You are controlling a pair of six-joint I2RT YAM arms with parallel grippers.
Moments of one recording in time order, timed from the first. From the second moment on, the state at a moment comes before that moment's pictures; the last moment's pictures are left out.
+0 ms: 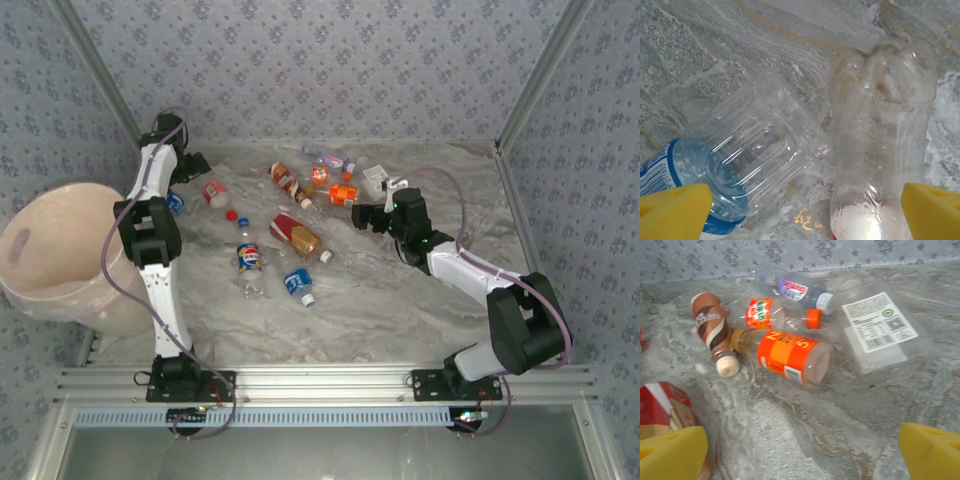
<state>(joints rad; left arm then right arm) 0.10 2.38 2.24 -1.00 -0.08 -0.49 0.41 1.44 0.81 0.15 0.04 0.27</state>
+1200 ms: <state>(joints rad) 0.08 2.58 2.59 -1.20 0.01 -0.24 0.38 1.31 0.74 0.15 0.08 0.27</state>
